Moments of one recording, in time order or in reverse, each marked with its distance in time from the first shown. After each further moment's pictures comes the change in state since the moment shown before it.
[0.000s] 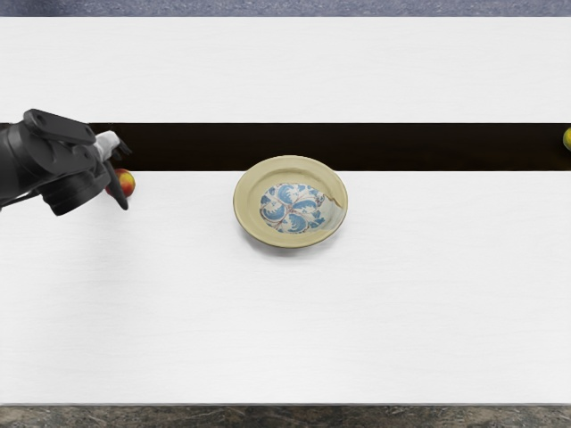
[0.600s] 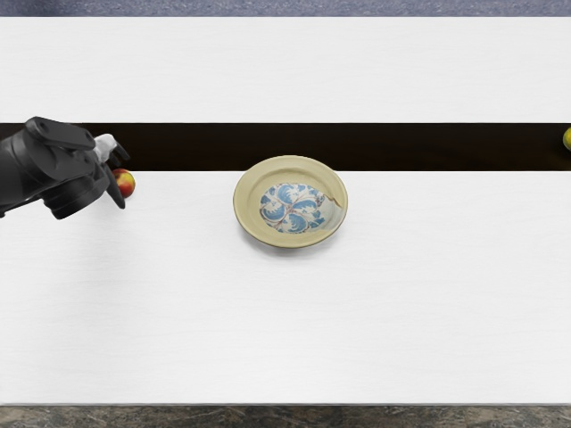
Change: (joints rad) left arm 0.041 -0.008 0.004 0.052 0.000 -0.001 0.000; right arm 0.000 0.000 0.000 0.000 0.000 0.000 0.000
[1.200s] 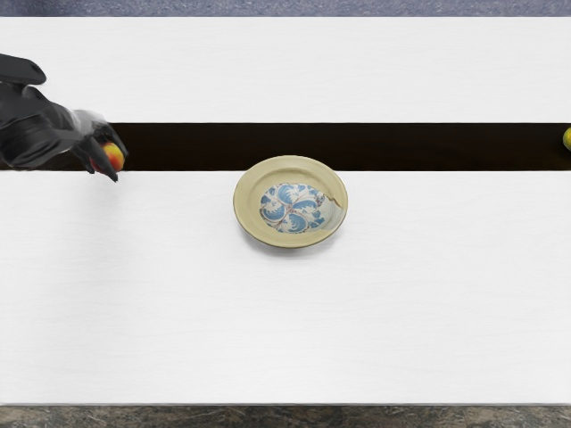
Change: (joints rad) left arm -0.164 0.118 -0.018 -0.026 -0.021 -0.332 0.029; right arm 0.000 0.000 0.000 0.000 0.000 0.000 0.000
